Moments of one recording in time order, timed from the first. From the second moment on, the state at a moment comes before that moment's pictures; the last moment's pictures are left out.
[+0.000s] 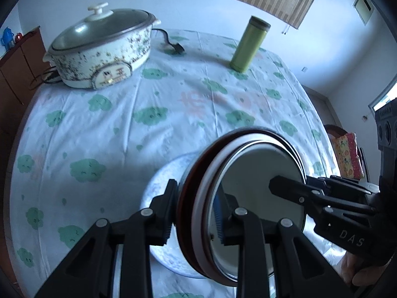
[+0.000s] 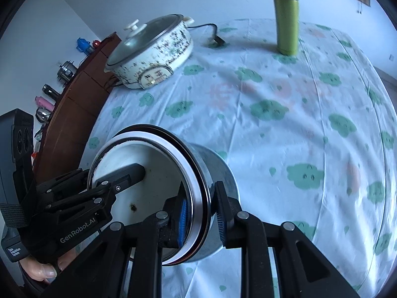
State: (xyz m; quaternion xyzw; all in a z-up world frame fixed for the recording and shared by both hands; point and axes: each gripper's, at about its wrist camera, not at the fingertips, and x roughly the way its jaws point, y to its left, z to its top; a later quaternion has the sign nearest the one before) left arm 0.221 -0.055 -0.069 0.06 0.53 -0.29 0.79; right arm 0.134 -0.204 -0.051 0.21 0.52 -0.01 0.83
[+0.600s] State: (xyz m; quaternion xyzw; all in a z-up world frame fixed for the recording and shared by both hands) left arm 0.213 -0.050 -0.111 0.06 0.58 -0.28 0.76; right arm 0.133 -0.197 -0.092 0.22 0.56 -0.01 0.80
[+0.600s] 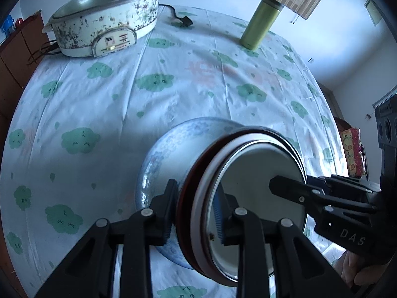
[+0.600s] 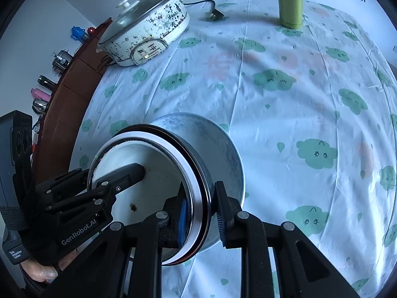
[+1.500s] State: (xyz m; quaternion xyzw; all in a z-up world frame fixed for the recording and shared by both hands) left arm 0.226 -0.050 -0.135 0.05 0.60 -0.27 0.75; right arm 0.146 -0.194 -0.106 0.20 0.56 -0.02 0.80
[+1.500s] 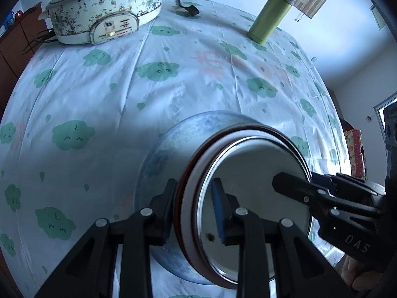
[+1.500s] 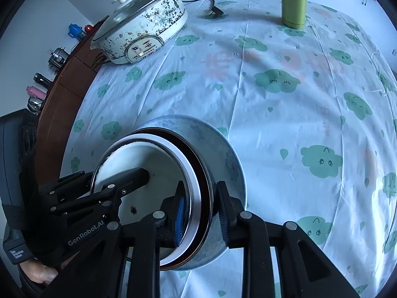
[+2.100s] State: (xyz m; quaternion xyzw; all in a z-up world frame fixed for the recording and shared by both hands) left arm 0.220 -0.045 -0.122 0.07 0.57 -0.26 0.77; right arm 0.128 -0.203 -0.098 0.24 0.50 -0.01 0.83
